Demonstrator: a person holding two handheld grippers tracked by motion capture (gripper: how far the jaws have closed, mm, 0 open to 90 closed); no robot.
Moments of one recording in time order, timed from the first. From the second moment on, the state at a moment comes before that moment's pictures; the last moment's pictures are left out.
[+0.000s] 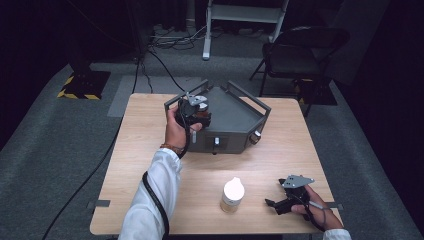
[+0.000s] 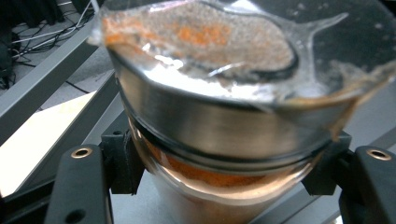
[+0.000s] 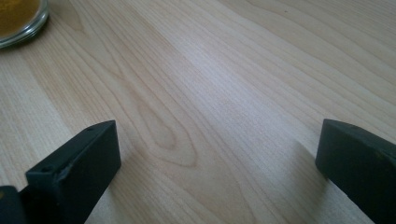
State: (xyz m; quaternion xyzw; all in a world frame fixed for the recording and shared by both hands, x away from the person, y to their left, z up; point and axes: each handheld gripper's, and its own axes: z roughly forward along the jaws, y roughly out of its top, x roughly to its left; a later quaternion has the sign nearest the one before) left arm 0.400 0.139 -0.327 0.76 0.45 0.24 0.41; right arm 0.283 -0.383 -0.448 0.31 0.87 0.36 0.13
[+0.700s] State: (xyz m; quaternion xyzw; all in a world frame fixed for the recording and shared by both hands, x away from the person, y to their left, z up) left arm 0.401 0.144 -0.335 0.75 0.45 0.24 0.42; right arm 0.283 -0.383 -0.448 0.31 0.87 0.36 0.13
